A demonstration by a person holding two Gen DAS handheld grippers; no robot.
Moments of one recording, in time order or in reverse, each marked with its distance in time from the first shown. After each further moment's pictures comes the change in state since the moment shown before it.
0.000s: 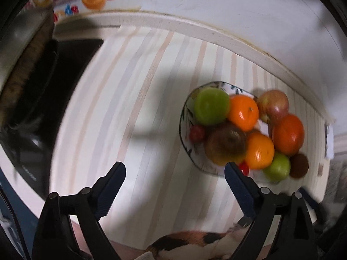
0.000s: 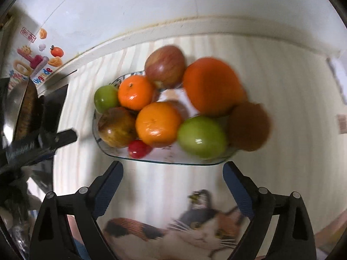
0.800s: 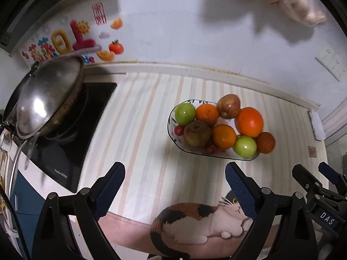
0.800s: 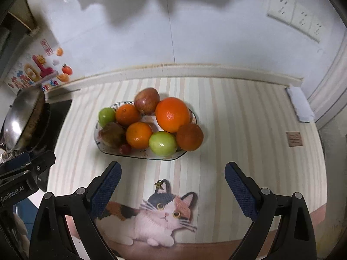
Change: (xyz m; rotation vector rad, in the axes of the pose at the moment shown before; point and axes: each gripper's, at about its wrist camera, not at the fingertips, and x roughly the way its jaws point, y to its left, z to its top) left arm -0.132 -0.042 -0.091 0.110 -0.282 0.058; right arm -0.140 -0.027 -0.048 -0.059 -0.225 -0.101
